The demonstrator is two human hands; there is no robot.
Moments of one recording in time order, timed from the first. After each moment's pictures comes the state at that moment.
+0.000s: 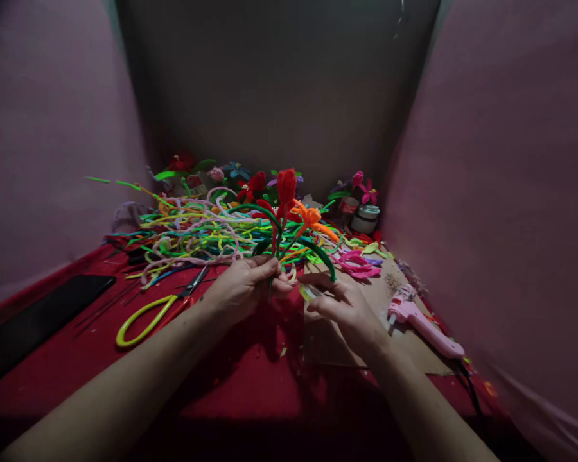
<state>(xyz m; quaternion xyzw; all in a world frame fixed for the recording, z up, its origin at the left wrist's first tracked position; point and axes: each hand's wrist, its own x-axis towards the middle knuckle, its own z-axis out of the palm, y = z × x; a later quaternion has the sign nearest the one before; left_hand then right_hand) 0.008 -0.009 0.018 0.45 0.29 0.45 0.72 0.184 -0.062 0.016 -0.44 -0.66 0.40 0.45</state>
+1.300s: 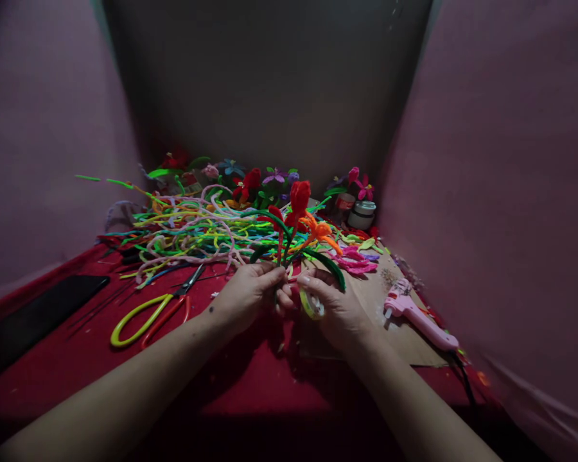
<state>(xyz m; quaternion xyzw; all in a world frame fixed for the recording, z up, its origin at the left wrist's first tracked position) 0.023 -0.019 0.008 0.48 0.30 0.41 0.72 0.156 -0.058 0.012 -0.35 -0.48 0.60 0.54</state>
